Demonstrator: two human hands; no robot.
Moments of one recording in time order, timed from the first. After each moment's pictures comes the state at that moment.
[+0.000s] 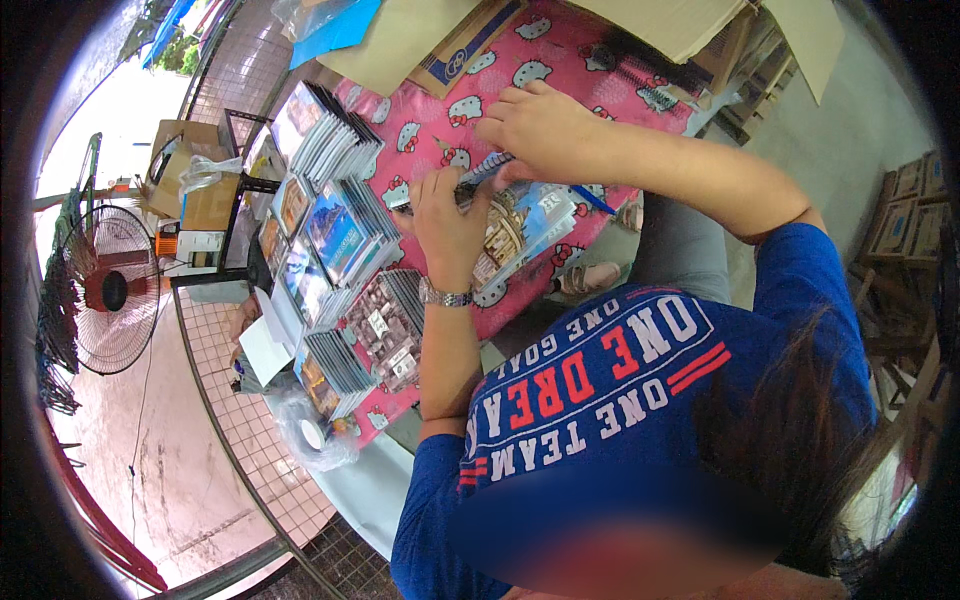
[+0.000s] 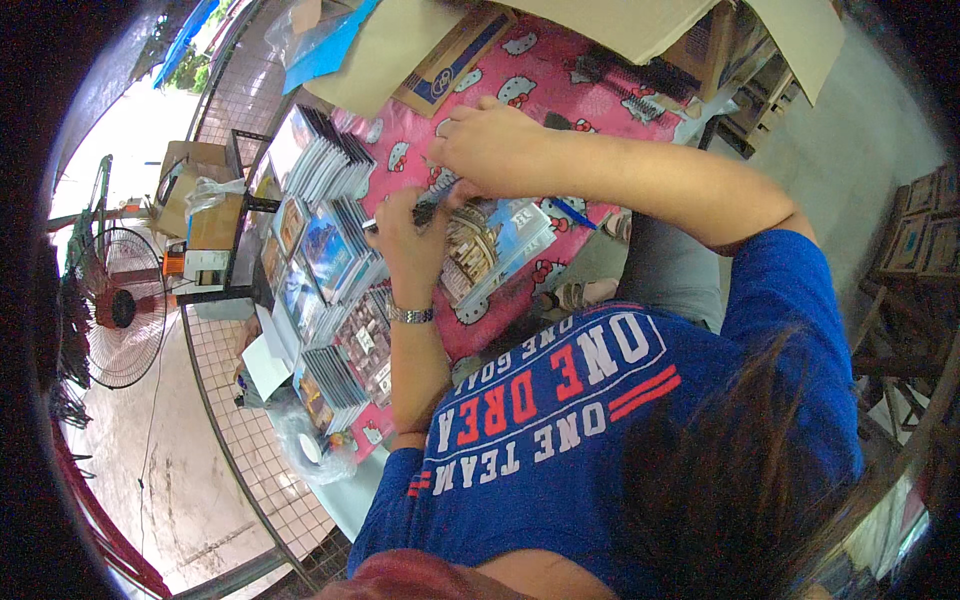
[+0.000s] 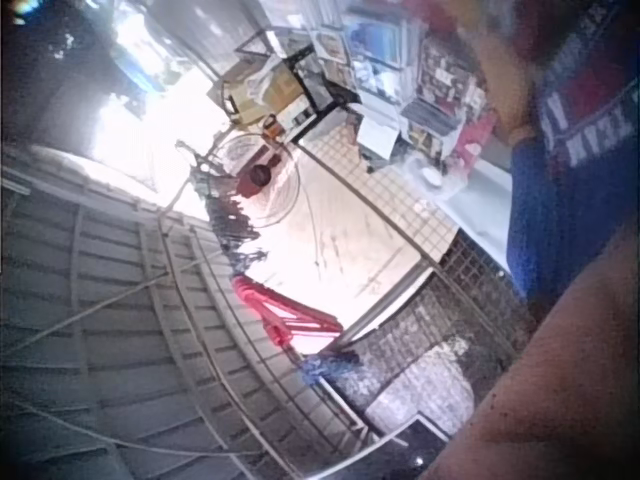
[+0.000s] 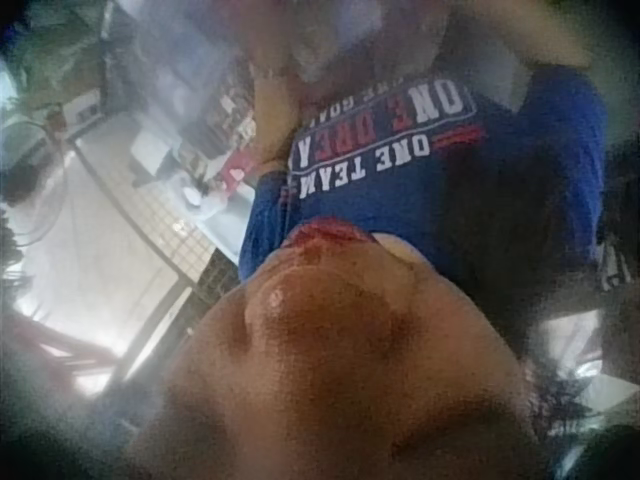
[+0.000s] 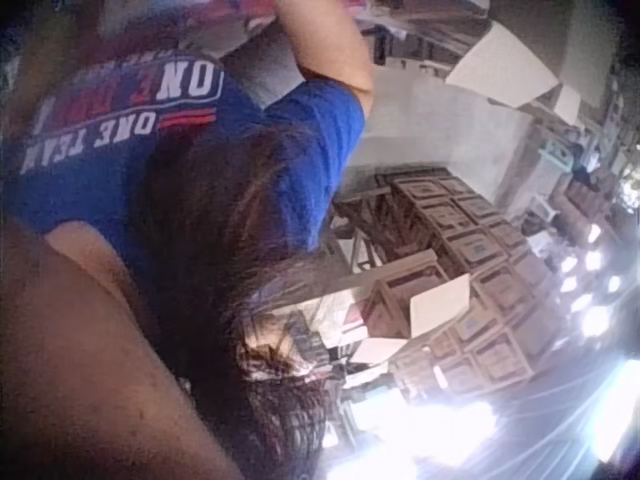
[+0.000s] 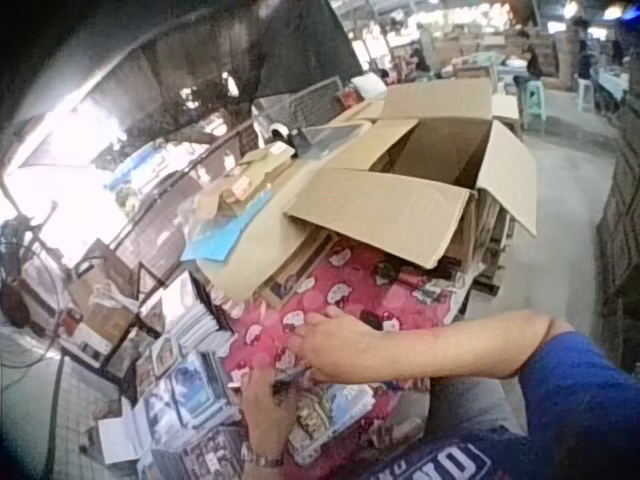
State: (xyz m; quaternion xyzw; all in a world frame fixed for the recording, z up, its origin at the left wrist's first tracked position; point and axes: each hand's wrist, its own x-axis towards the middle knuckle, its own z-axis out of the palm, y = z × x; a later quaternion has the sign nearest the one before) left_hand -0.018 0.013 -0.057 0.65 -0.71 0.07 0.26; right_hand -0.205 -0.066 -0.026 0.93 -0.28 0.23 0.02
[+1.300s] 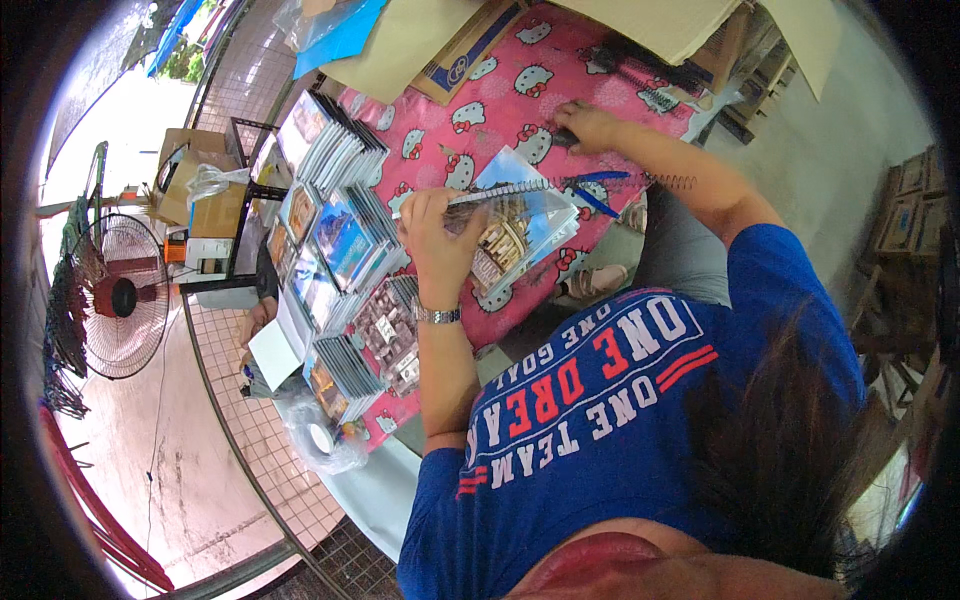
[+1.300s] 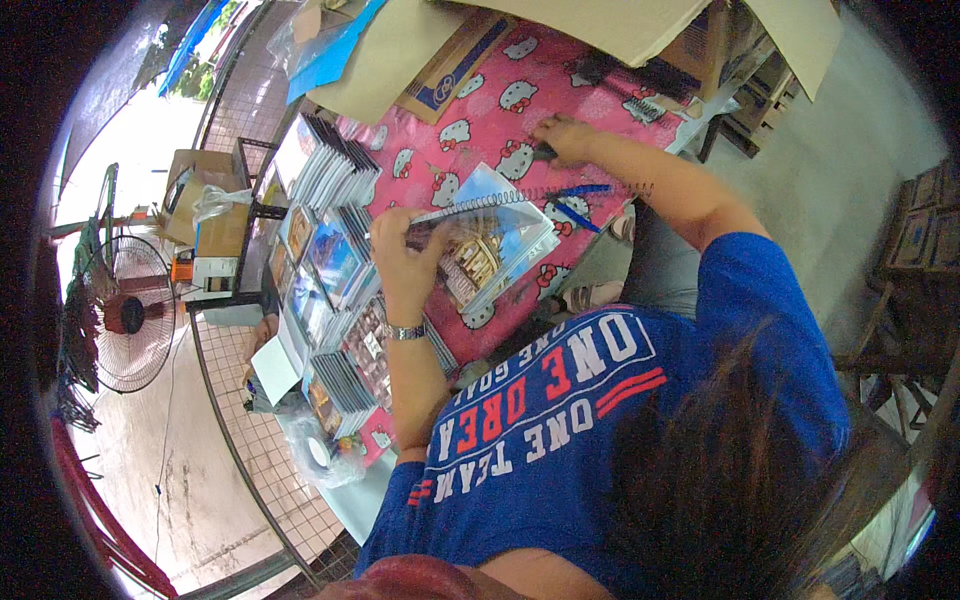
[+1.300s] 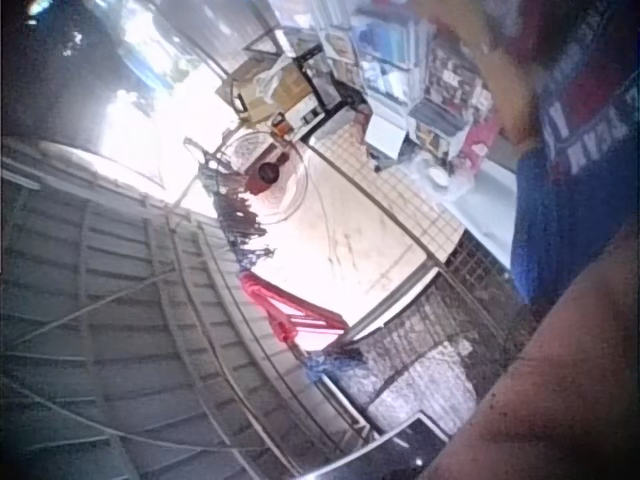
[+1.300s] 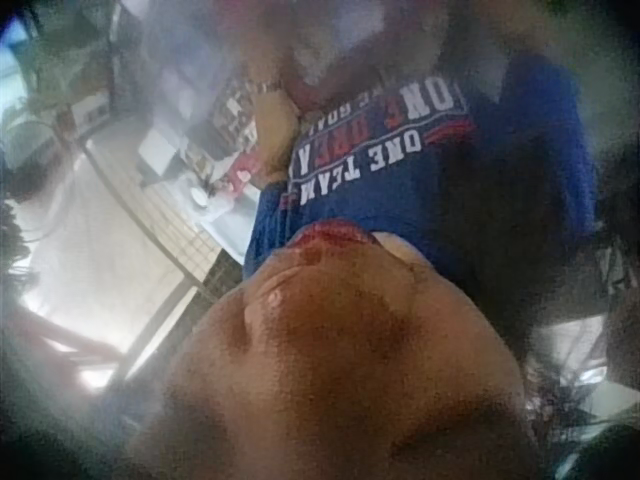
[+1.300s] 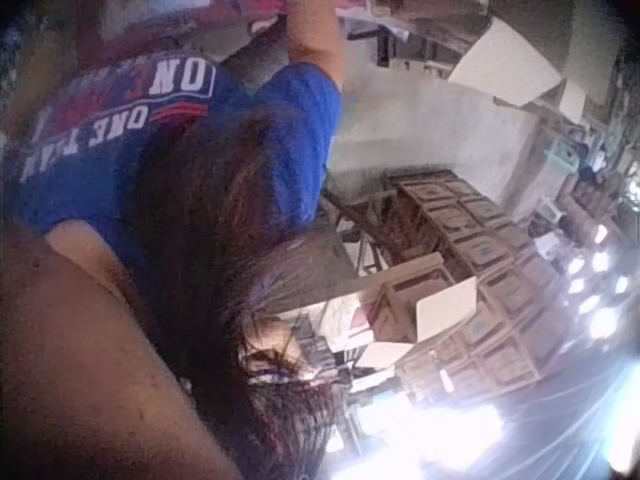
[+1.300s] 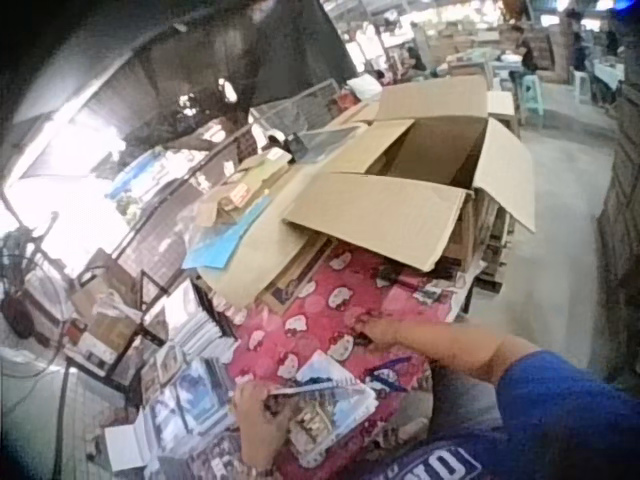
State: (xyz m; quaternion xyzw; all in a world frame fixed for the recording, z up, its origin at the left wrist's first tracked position) left_hand 0.007 0.022 -0.054 0.61 -0.74 0.01 0.30; right_hand -0.234 -0.173 -0.225 0.91 -0.40 0.06 -0.12
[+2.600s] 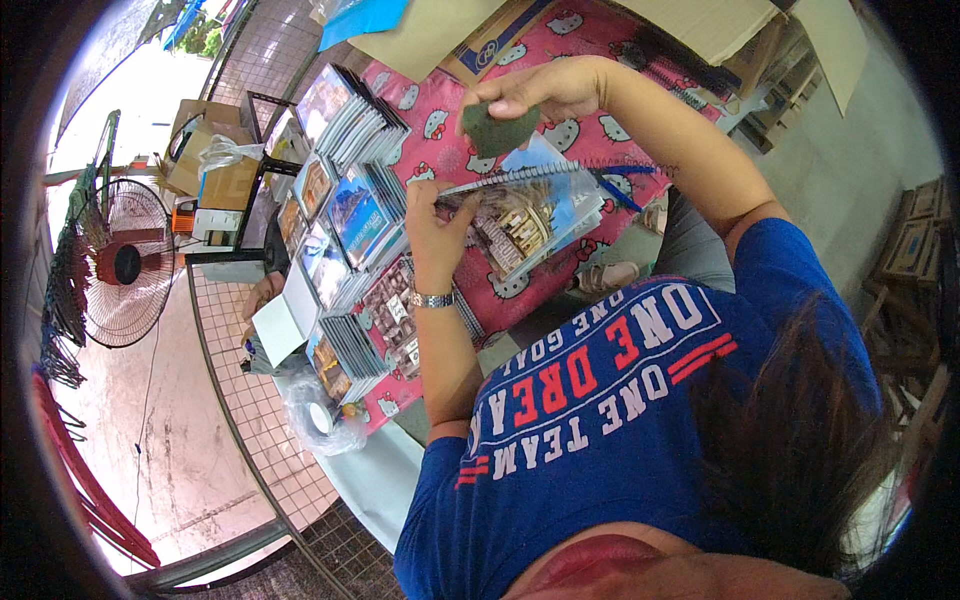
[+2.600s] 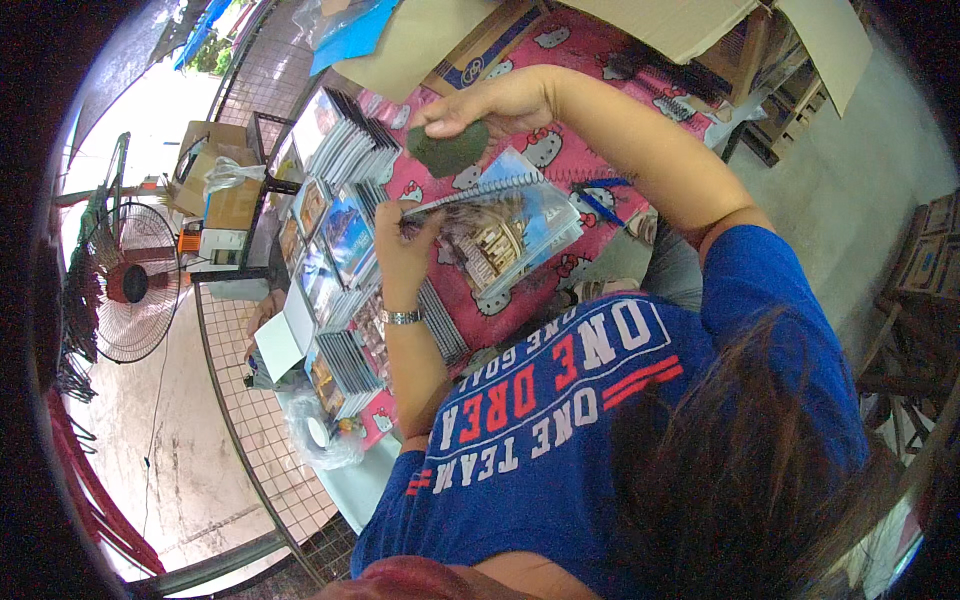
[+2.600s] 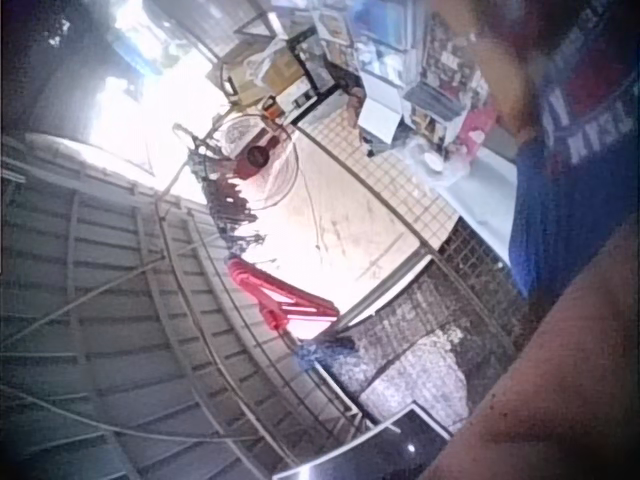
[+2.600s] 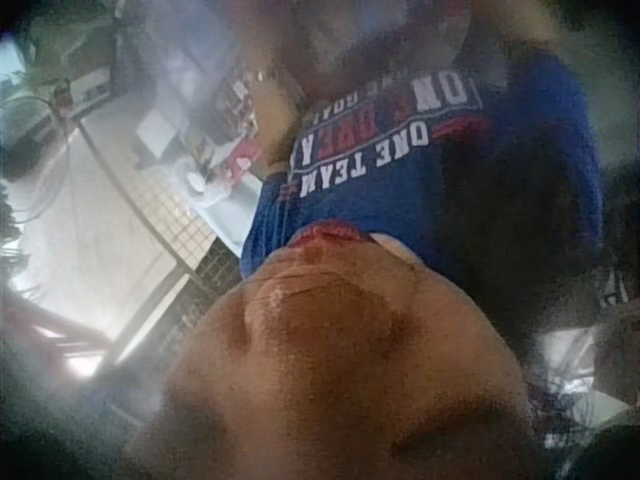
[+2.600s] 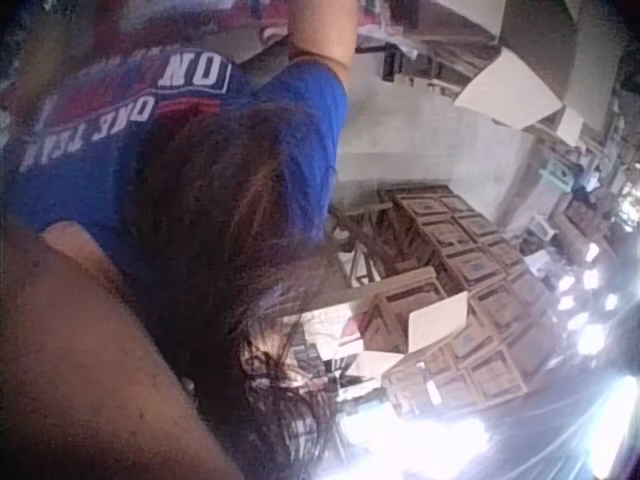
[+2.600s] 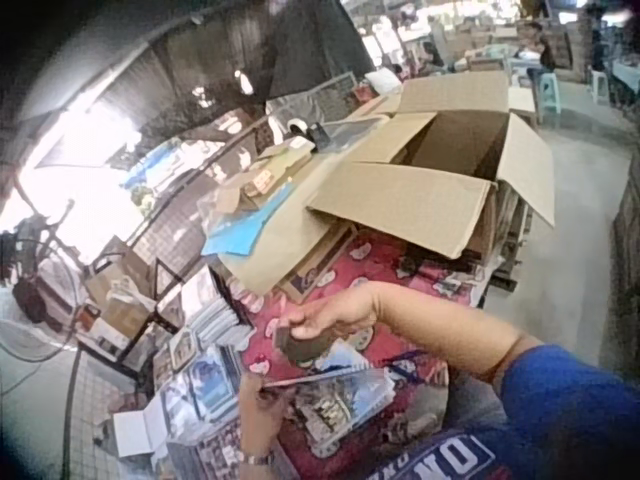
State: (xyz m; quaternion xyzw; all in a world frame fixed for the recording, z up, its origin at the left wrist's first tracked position) left_hand 0.046 0.029 -0.055 0.62 -0.70 -0.06 0.36; right_hand -0.174 -0.131 -0.033 0.62 0.01 0.12 -0.77
